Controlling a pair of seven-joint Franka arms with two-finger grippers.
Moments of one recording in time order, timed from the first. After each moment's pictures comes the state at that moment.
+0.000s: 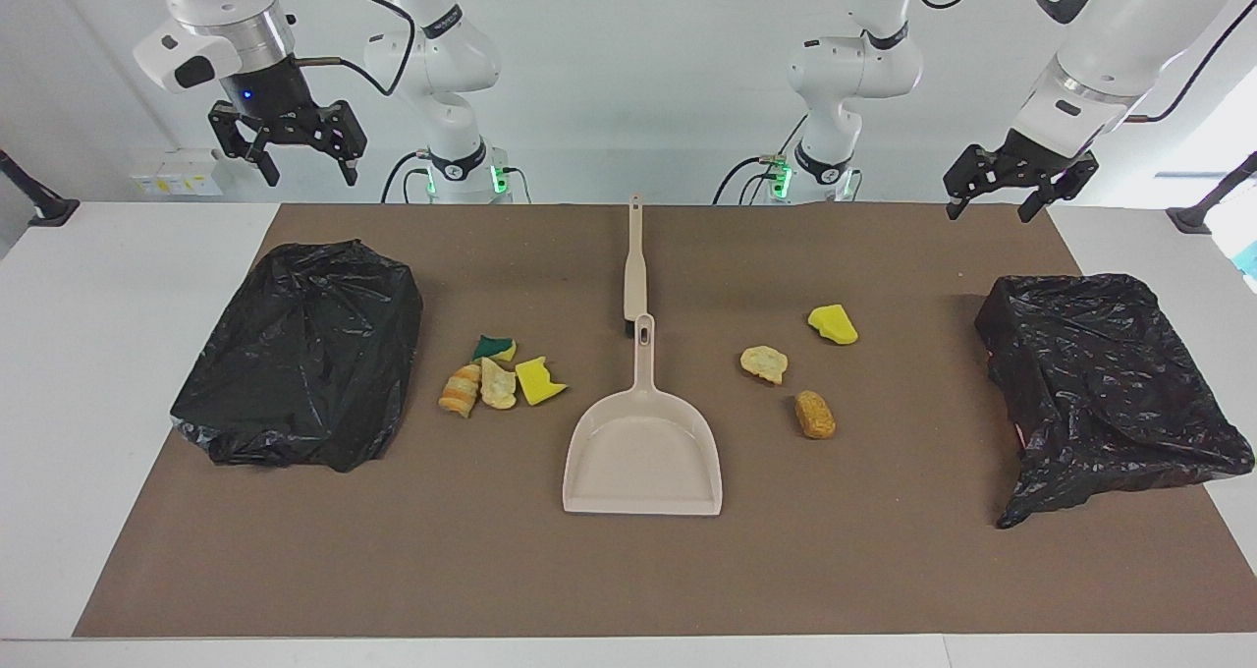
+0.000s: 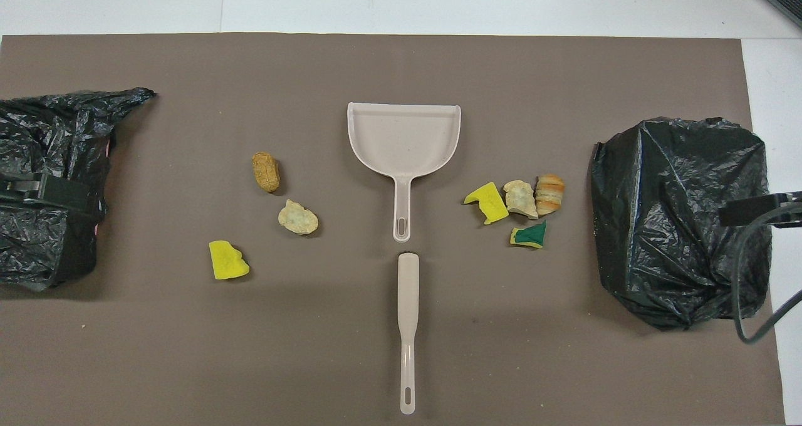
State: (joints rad) left arm -0.10 -0.05 0.04 -1.60 -0.02 1.50 0.04; right arm 0.00 -0.14 -0.03 -1.65 -0.02 1.53 -0.03
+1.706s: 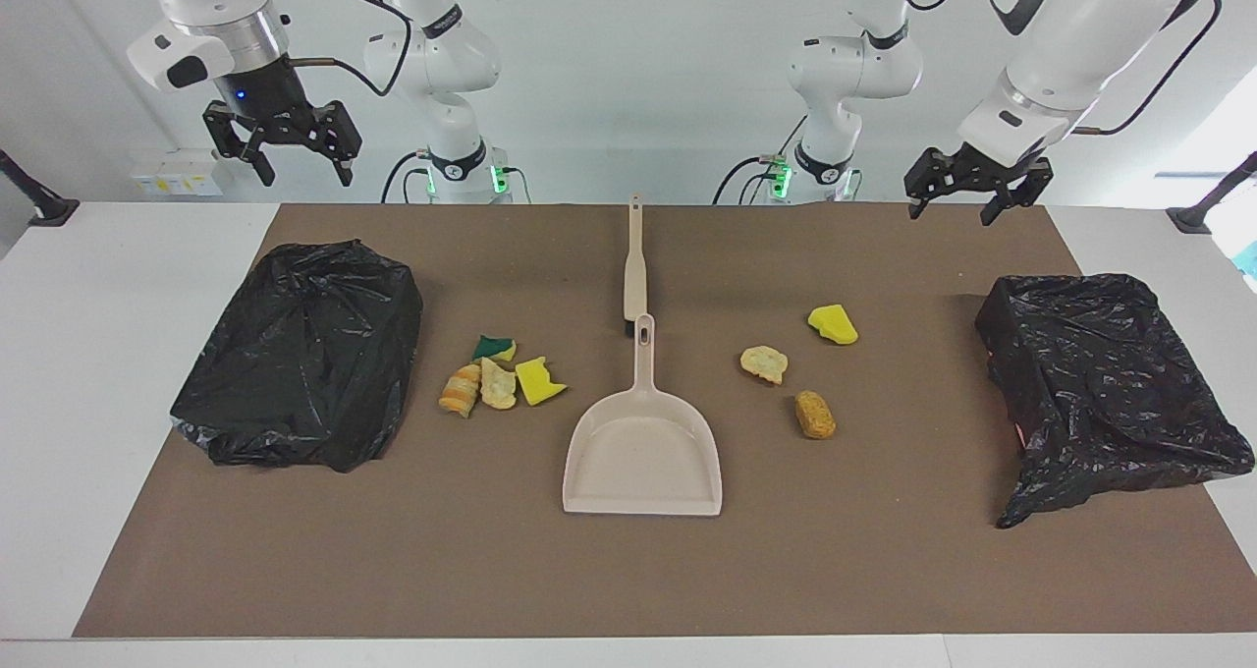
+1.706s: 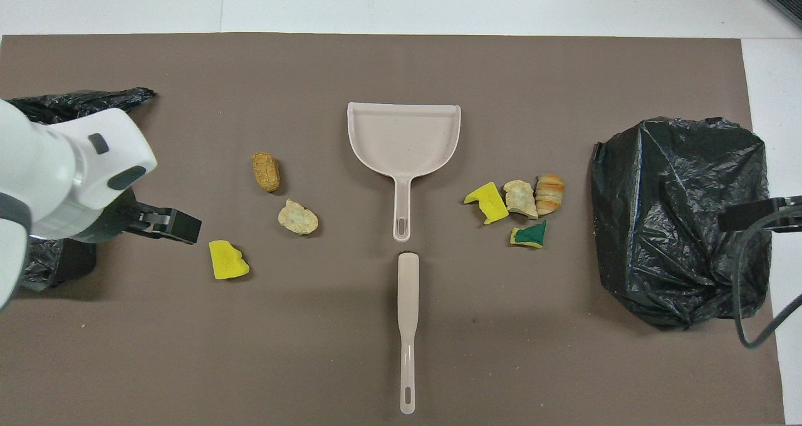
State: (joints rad) left arm -0.29 -0.08 -0.01 -1.74 -0.02 1.55 -0.07; right arm 0.01 -0.14 -0.03 -1.65 -0.02 1.49 -0.03
